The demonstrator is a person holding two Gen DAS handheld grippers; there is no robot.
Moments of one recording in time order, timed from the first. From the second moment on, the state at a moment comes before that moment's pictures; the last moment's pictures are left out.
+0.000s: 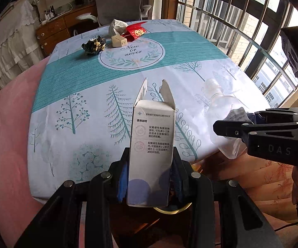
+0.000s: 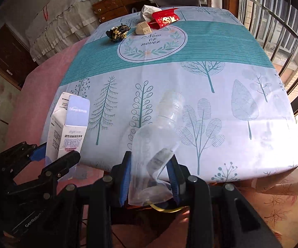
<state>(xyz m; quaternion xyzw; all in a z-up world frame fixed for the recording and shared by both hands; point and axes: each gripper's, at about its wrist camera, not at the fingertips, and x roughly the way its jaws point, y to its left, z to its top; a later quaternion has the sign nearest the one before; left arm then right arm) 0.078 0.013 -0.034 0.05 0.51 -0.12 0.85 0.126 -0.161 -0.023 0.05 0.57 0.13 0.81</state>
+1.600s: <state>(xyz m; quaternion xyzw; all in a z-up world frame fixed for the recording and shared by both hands) 0.006 -0.023 -0.392 -0.02 0.60 -0.08 0.79 0.024 -0.214 -0.411 0.16 0.66 0.06 0.73</state>
